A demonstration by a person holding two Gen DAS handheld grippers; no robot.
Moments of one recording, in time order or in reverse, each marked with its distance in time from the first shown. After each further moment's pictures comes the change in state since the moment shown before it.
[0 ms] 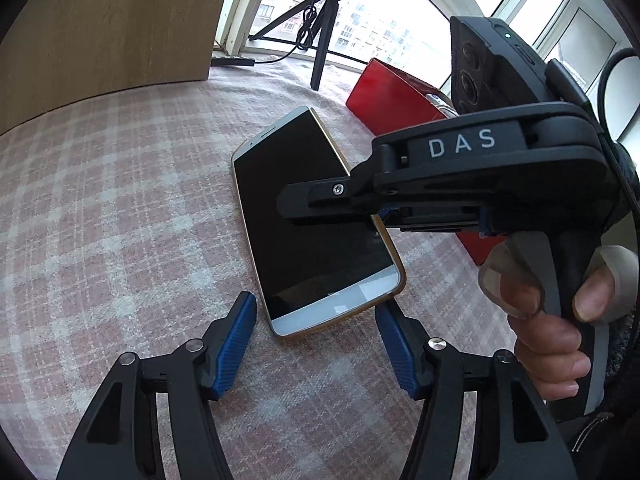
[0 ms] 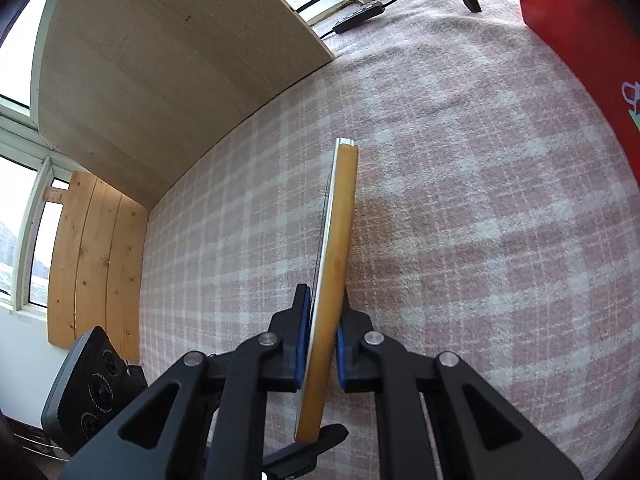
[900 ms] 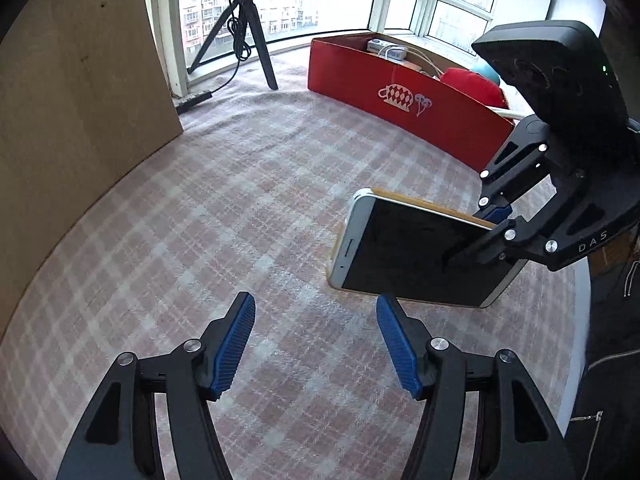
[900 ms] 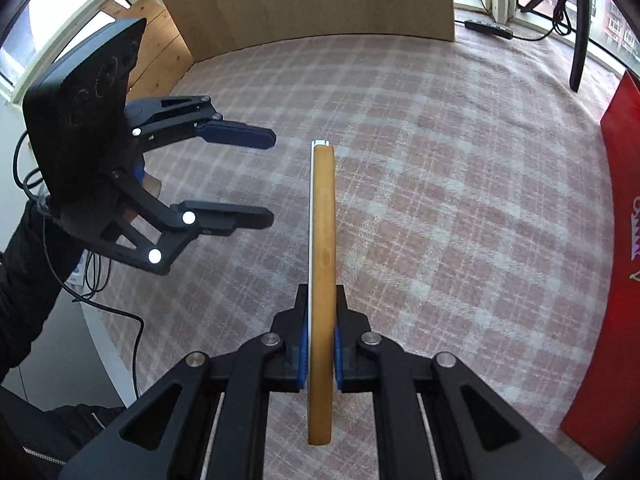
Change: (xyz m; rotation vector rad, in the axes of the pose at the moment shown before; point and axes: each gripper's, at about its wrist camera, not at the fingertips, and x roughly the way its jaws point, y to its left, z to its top) left arm -0.026 0.029 0.035 0.429 0.133 0.000; right arm -0.020 0.045 -0.048 -0.497 0.216 -0.097
